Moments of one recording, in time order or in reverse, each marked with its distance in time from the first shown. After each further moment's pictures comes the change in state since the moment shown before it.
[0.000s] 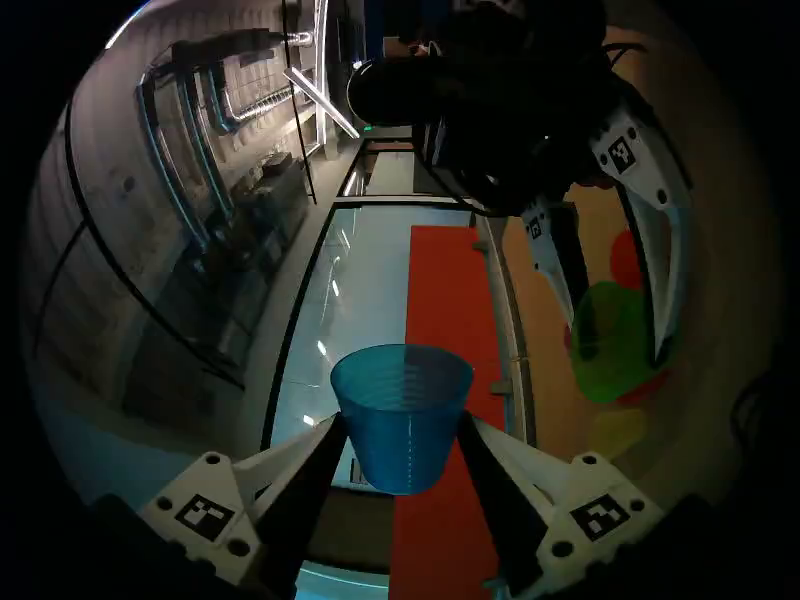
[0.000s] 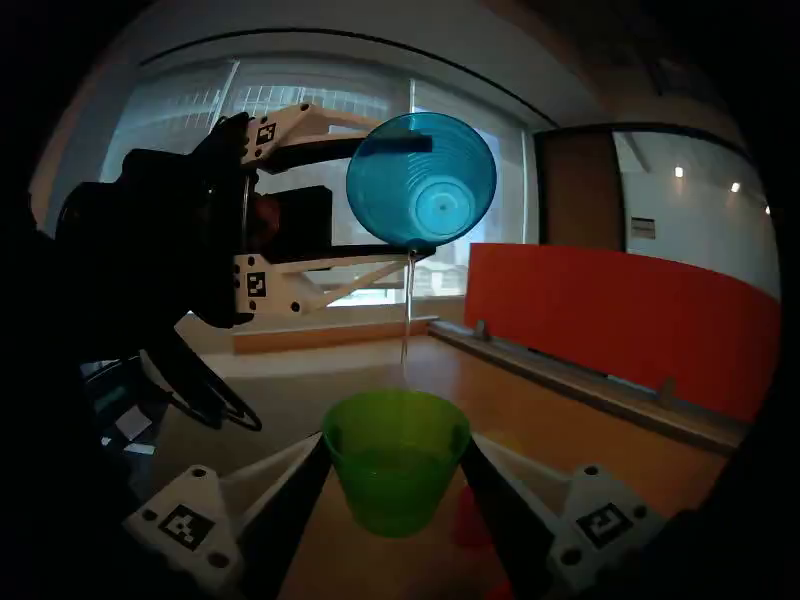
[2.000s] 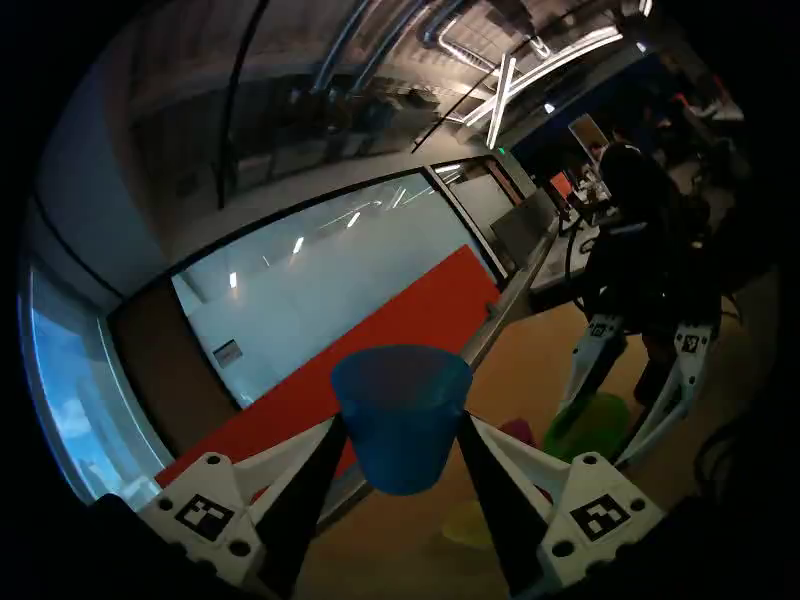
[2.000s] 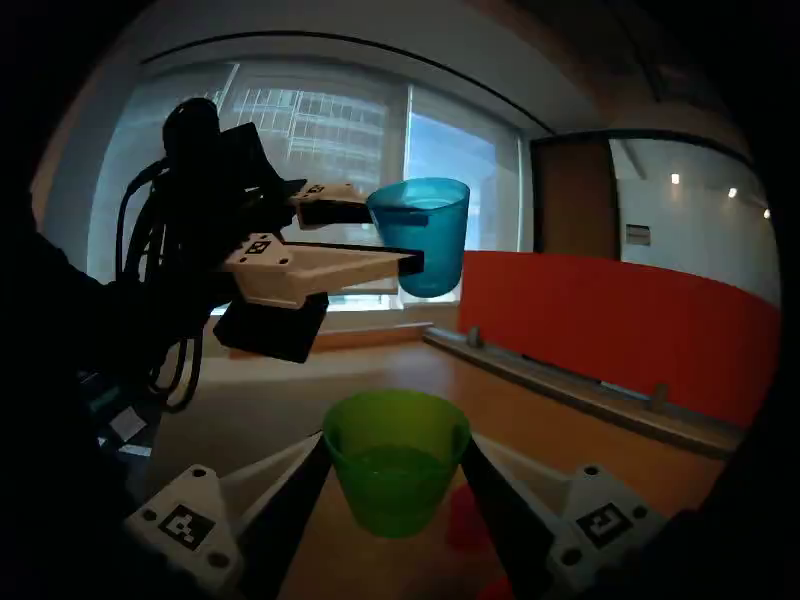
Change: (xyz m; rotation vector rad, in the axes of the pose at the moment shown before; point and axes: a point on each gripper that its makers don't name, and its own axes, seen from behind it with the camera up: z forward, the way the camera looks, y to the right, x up) left arm -0.047 0.020 0.006 -0.076 -0.045 -0.957; right arm 0.009 0.001 -0.006 -0.022 0.021 -0.010
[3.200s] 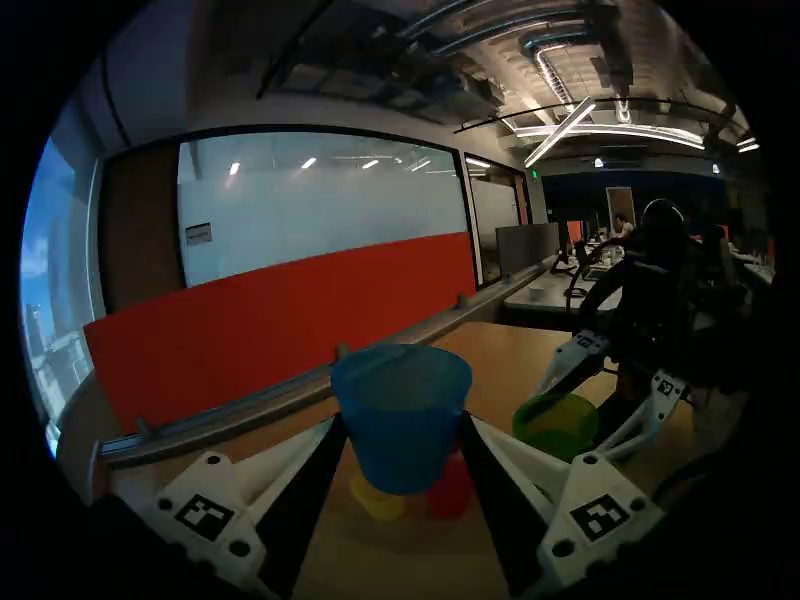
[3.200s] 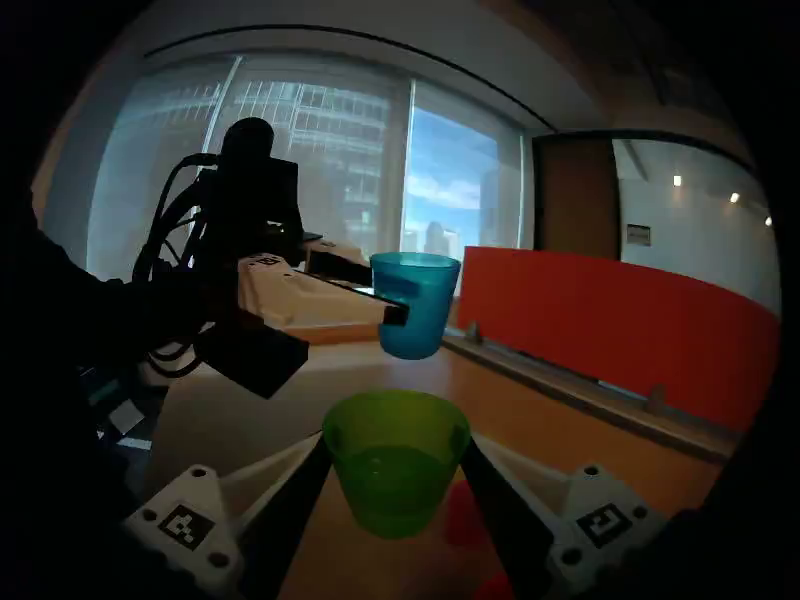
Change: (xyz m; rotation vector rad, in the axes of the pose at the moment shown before) left arm -0.063 0.020 -0.009 -0.119 -0.144 -0.422; right arm -0.002 0.000 -0.006 -0.005 -0.032 -0.015
